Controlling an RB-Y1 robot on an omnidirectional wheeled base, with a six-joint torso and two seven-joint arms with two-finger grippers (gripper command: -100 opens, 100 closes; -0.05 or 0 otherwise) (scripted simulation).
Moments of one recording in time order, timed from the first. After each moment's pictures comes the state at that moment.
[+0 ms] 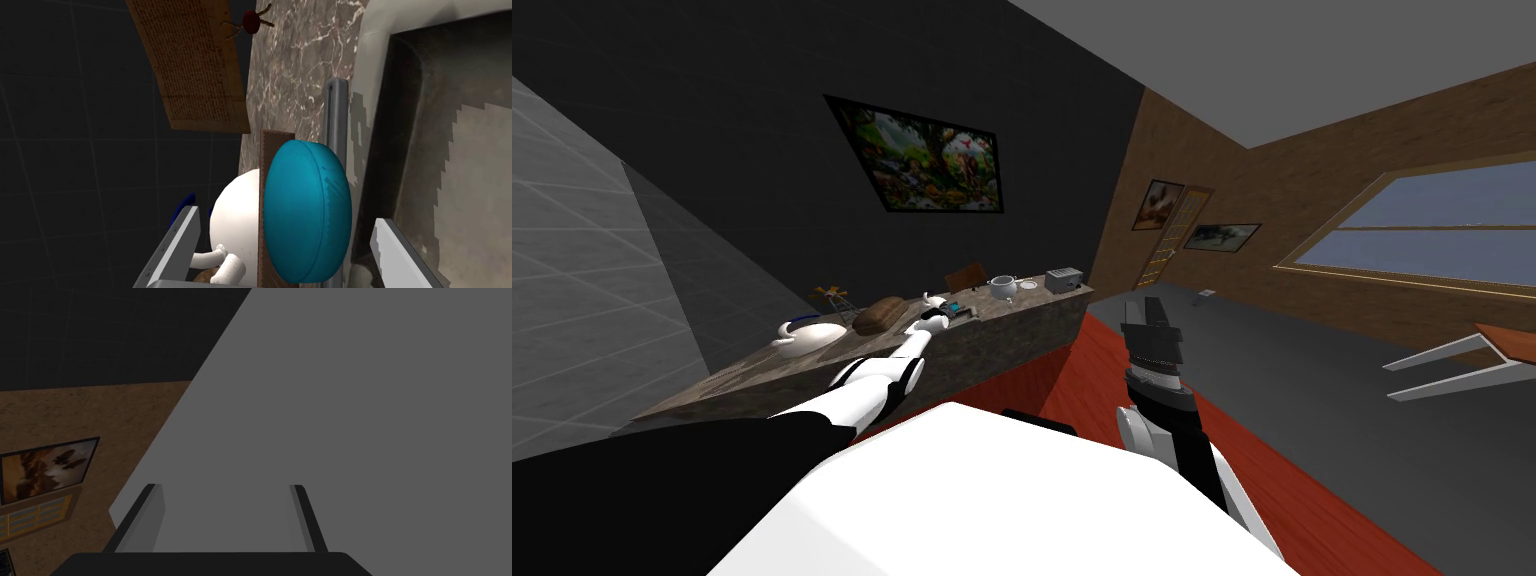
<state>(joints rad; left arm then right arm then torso) -0.48 0.69 0.26 -0.70 0.44 0.18 0.15 0.46 0.00 0.07 -2.27 0.11 -0.55 0.02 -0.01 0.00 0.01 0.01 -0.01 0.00</state>
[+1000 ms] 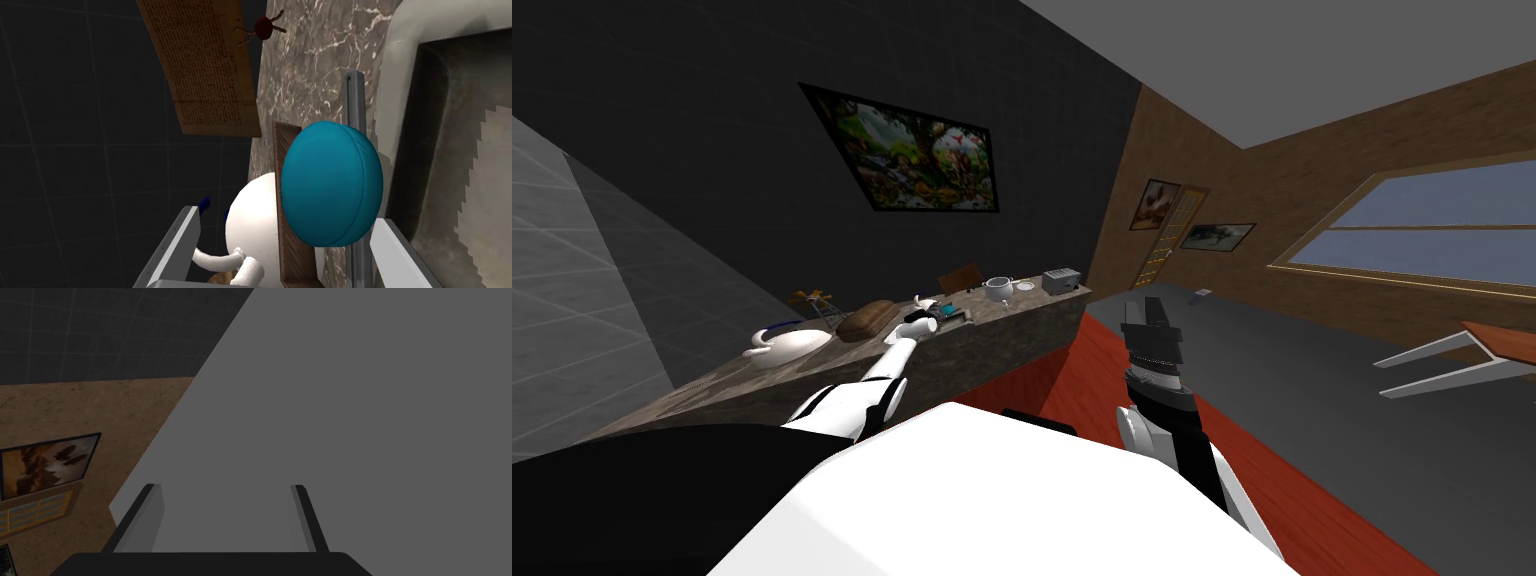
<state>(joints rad) -0.29 0.70 0.37 -1.00 0.49 0.33 0.11 0.46 0.00 0.07 -2.27 0.11 -0.55 0.02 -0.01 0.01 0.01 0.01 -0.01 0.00</state>
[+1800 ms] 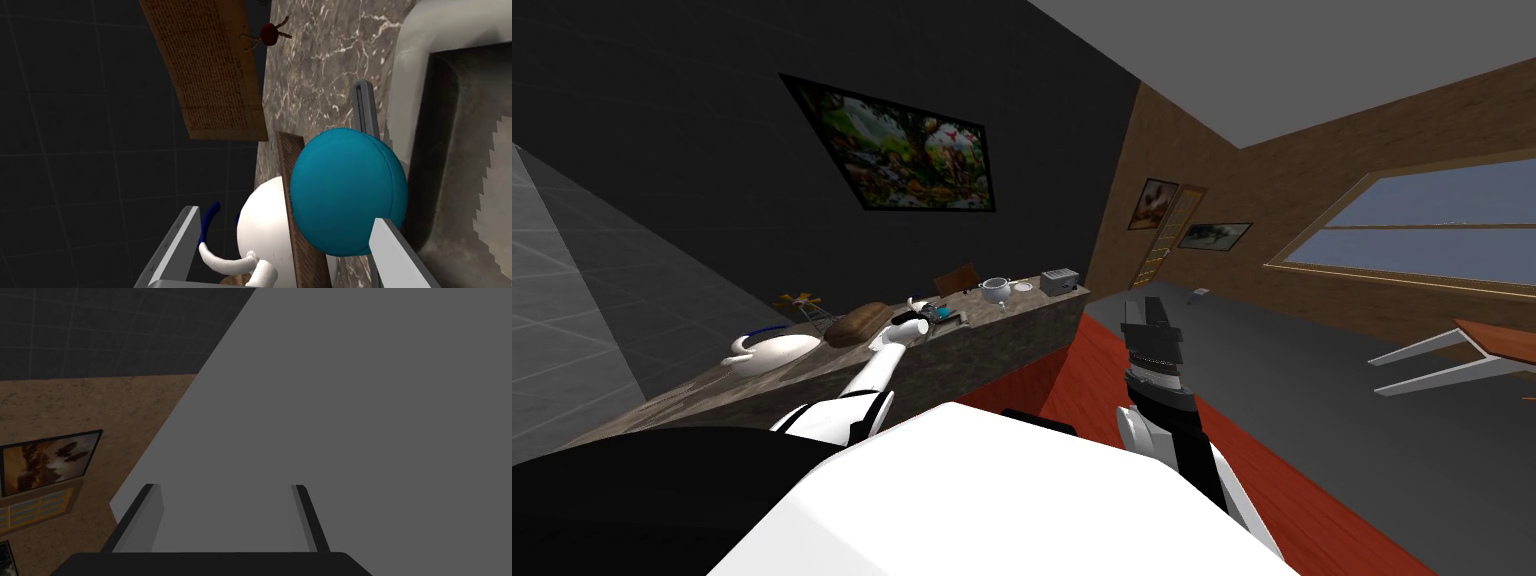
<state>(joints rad) -0.18 0.71 0.43 -1.16 0.52 0.41 0.10 0.46 0.00 0.07 -2.27 0.11 -0.55 0.02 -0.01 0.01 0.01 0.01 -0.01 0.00</state>
